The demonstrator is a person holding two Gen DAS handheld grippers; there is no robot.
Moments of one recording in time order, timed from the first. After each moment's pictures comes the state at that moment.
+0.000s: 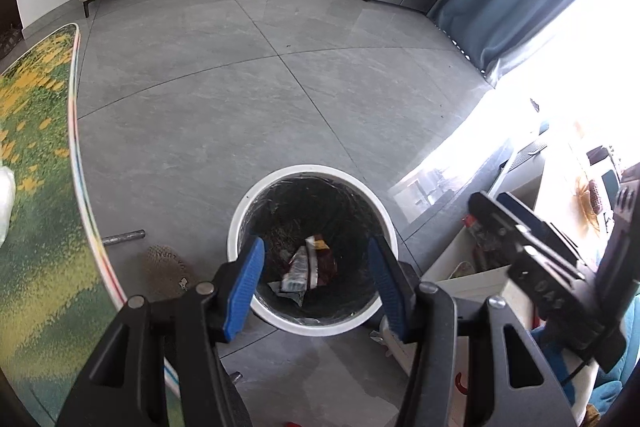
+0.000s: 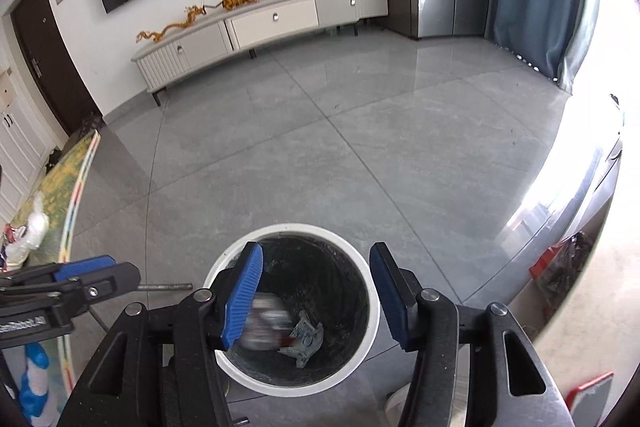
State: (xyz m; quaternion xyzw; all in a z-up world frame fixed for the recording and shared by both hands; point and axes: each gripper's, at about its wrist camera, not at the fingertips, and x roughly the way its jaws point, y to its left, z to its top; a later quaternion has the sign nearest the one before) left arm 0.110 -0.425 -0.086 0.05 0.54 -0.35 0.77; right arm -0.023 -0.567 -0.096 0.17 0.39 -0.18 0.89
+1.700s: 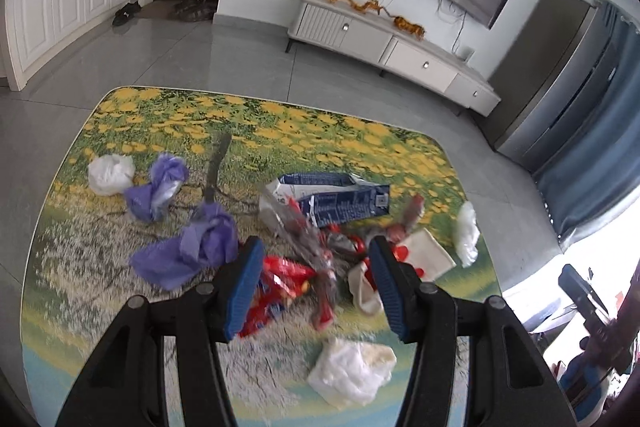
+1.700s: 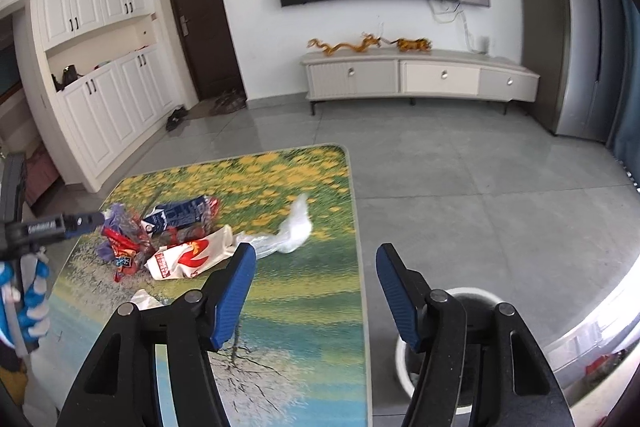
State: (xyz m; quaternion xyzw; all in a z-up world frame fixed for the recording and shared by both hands) left arm 0.146 -0.005 0.004 -0.12 0.45 -0.11 0.88; right arm 0.036 -0.328 -0.006 0.07 0.34 0.06 0.94
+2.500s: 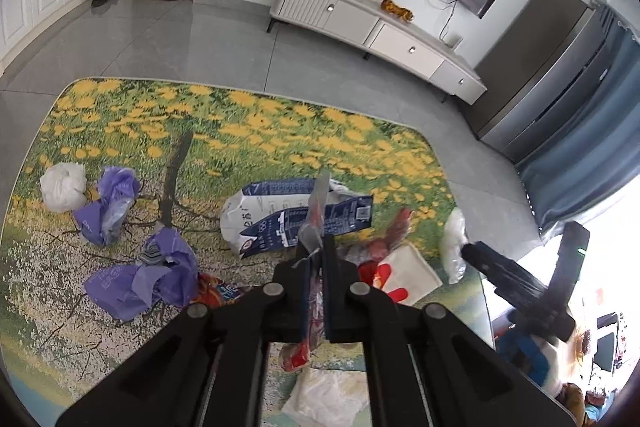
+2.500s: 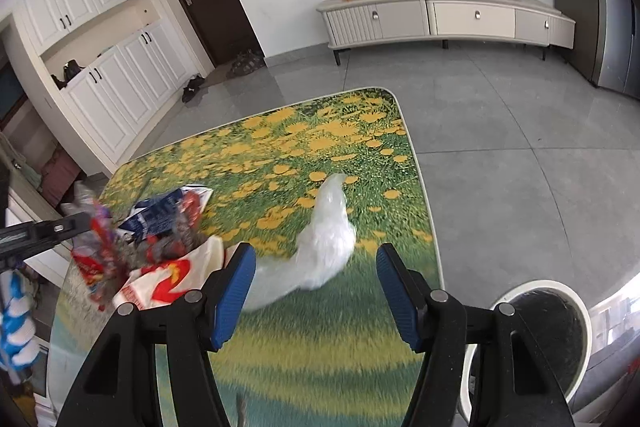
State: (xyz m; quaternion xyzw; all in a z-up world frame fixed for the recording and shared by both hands) left arm 0.180 -0.018 -0.002 -0.14 0.47 -0.16 0.86; right arm 0.151 -0.316 -0.075 0.12 0.42 0.10 0.89
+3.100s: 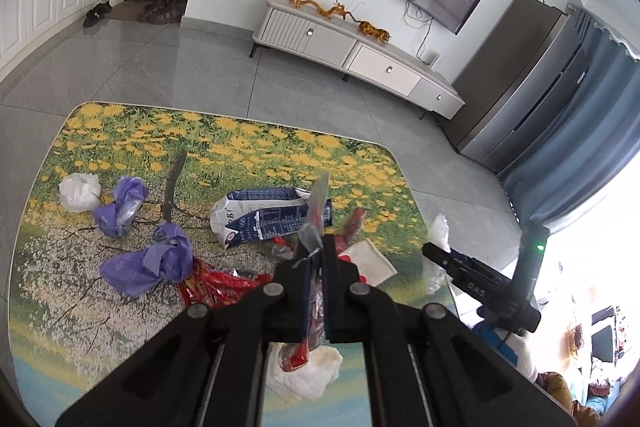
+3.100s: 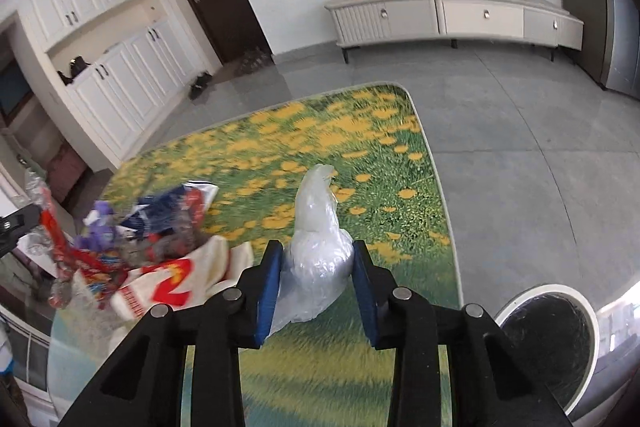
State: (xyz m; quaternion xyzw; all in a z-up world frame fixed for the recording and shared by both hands) left arm 0.132 -0.016 0.041 -0.15 0.42 -0.18 0.88; right arm 0.130 -0.314 -0.064 0.12 0.40 0.13 0.90
